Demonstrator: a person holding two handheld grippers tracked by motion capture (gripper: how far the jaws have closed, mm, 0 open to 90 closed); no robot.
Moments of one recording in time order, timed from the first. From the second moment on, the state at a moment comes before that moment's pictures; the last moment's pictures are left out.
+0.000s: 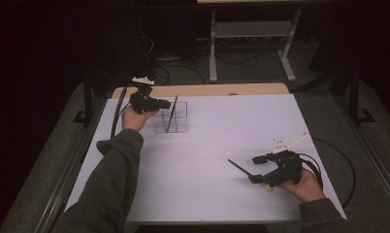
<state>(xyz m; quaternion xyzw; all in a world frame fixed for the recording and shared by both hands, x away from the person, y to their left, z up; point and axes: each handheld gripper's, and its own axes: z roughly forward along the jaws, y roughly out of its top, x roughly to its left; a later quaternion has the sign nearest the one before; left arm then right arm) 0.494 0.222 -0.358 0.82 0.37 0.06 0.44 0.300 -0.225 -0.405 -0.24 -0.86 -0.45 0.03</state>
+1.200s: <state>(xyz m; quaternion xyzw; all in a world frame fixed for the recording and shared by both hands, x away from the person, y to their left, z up) 0.472 0.220 -0.339 0.82 0.34 0.06 0.45 0.302 -0.222 -0.407 -0.24 -0.87 -0.44 0.02</state>
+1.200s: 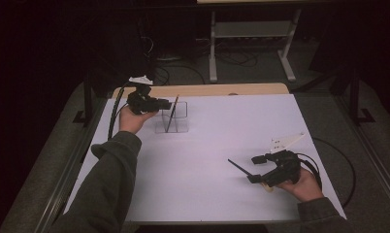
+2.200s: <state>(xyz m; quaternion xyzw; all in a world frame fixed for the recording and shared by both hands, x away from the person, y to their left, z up) 0.456 0.226 -0.330 0.83 0.33 0.07 0.45 0.300 -0.224 -0.405 -0.24 -0.87 -0.44 0.01</state>
